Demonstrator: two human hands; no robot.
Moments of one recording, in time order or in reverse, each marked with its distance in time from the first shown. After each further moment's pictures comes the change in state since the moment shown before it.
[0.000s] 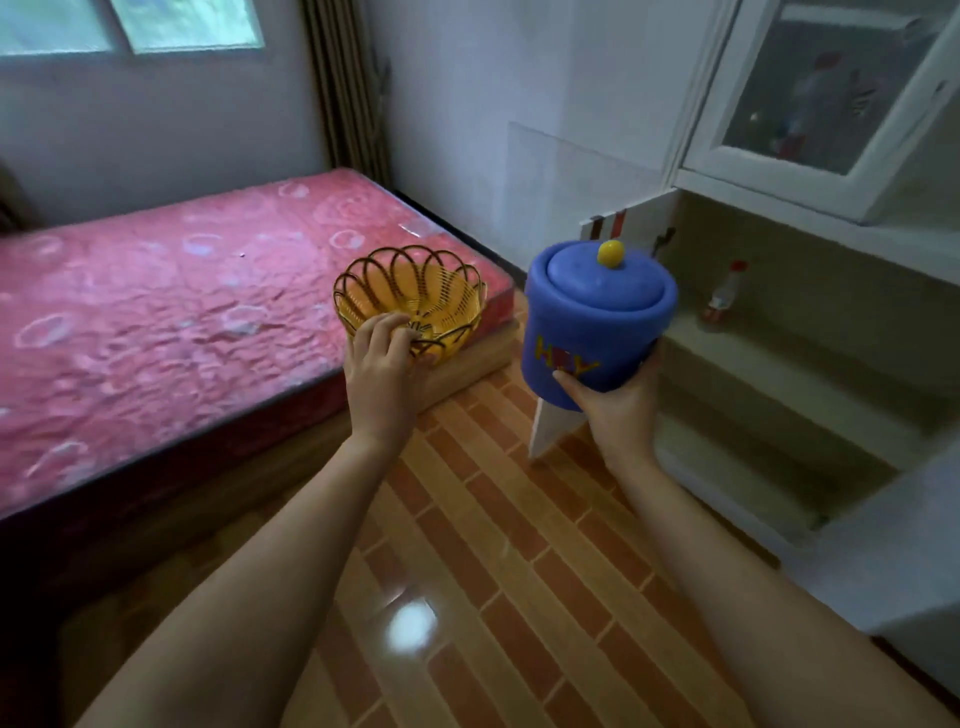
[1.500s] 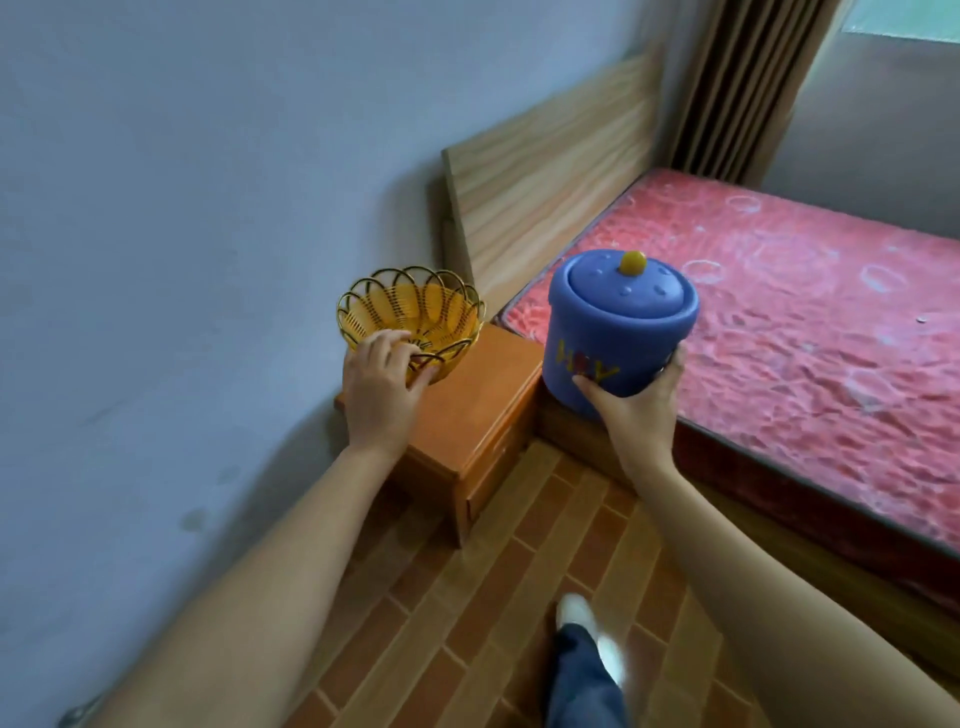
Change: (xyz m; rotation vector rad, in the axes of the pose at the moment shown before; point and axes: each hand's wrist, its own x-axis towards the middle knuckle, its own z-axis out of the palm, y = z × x) left_hand -0.300 -0.333 -0.494 0.988 0.364 -0.870; right_hand -0.377 -0.244 0.525 0.501 -1.173 -0.019
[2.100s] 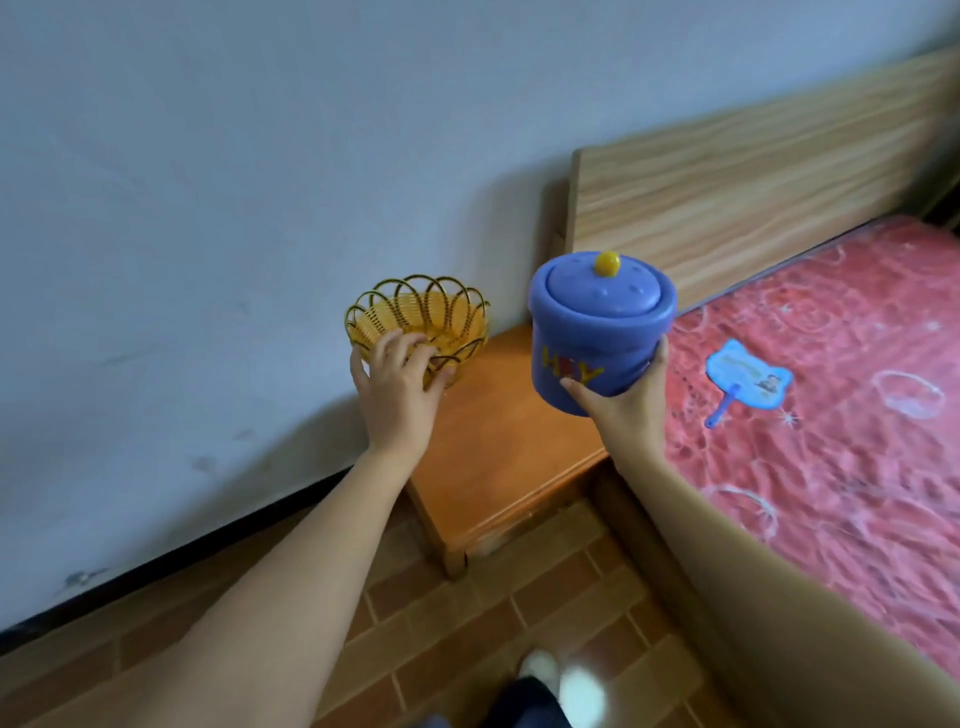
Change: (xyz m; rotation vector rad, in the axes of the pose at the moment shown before) left_hand 0.116 -0.040 0.148 0.287 0.091 -0.397; right_hand 0.236 0.071 0.162 0.091 -0.534 -0.053
